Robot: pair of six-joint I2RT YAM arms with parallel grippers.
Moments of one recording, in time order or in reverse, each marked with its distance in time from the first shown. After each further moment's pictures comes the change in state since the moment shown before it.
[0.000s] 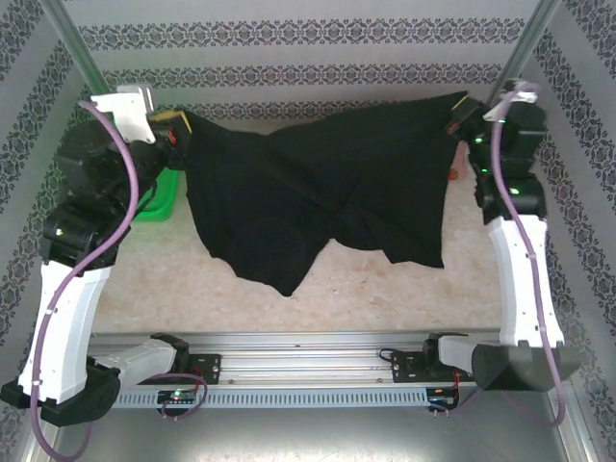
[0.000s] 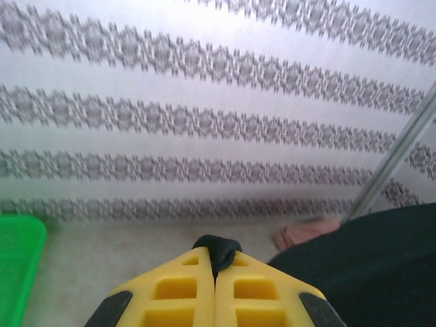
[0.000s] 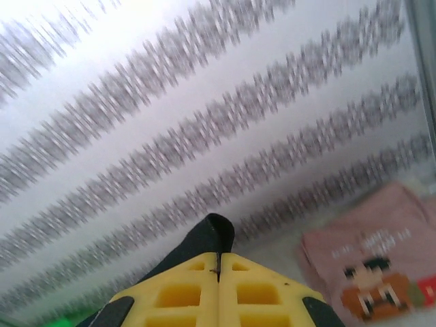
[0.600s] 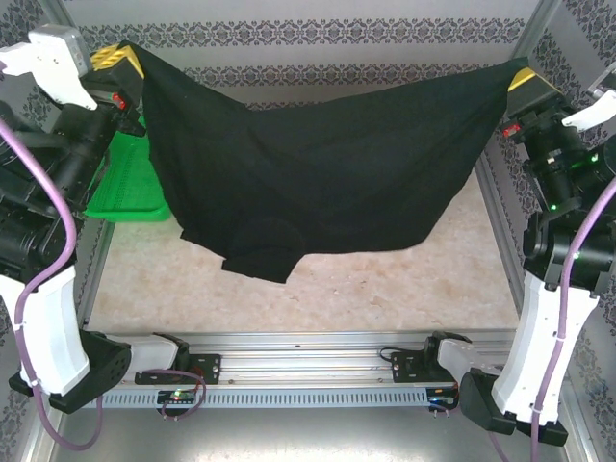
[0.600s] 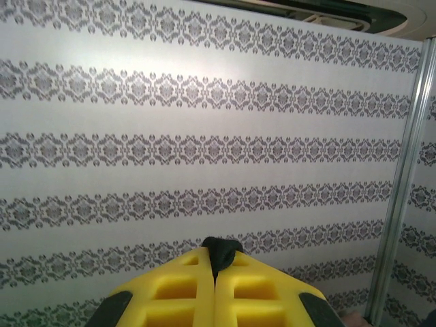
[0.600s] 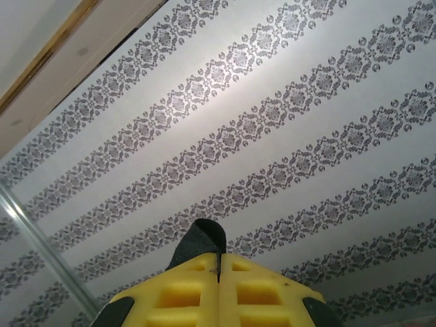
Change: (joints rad) left arm 0.002 0.145 0.519 -0.061 0.003 0.190; right arm -0.152 -0.162 0.296 -0.117 -0.267 0.122
